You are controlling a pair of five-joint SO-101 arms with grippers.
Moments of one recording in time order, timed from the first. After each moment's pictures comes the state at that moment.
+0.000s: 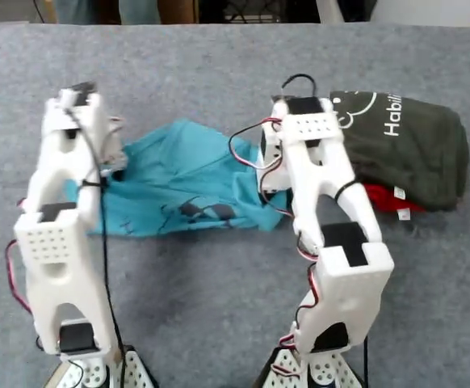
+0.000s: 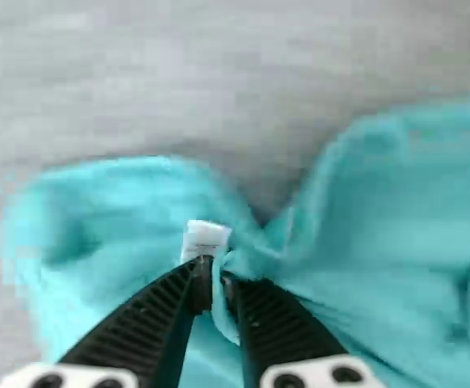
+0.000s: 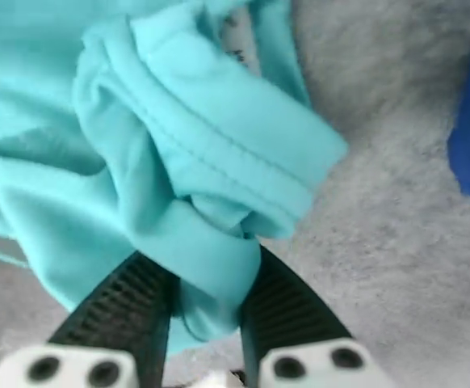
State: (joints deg) left arm -15.3 38.7 -24.0 85.4 13.7; right arm -7.8 20.4 -3.3 93.7 -5.7
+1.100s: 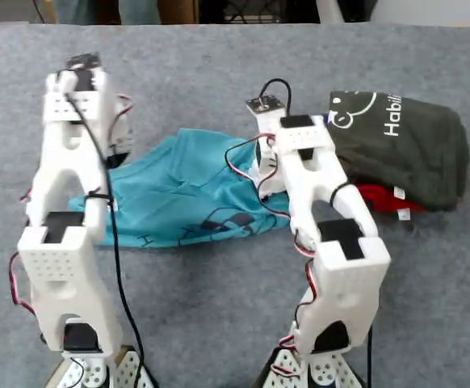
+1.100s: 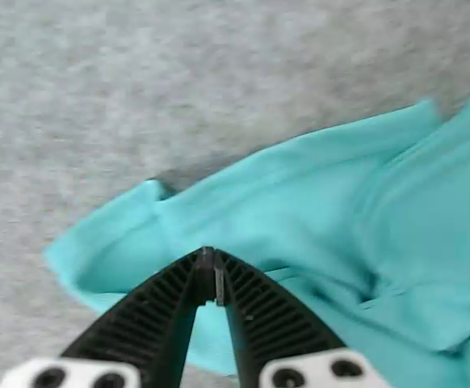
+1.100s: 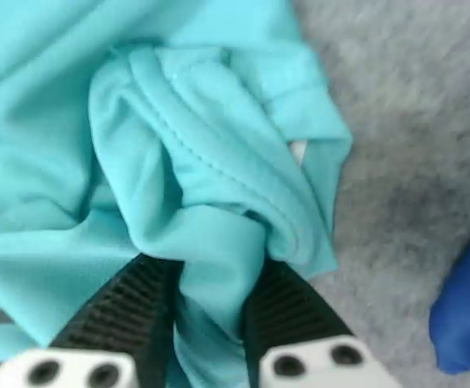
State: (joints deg) left arm -4.4 27.0 -27.8 92.2 19.9; right arm -7.9 23.4 7.6 67.4 10.2
